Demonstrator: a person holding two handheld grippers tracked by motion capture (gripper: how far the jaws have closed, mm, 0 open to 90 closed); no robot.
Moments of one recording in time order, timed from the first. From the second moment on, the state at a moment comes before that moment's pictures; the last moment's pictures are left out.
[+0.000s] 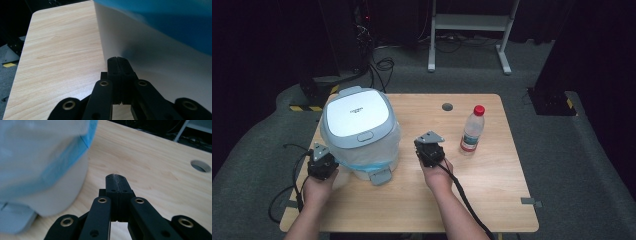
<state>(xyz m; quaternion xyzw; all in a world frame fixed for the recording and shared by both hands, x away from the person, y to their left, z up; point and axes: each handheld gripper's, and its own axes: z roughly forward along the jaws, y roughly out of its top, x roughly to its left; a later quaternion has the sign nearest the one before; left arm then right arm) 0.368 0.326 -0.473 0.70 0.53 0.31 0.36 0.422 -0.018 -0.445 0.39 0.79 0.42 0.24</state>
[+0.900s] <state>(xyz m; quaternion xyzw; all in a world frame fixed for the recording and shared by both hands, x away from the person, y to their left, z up) 0.390 0.270 -0.479 0.73 0.48 0.28 0.40 0.402 -0.032 -0.454 0.38 0.78 0.43 0.24</state>
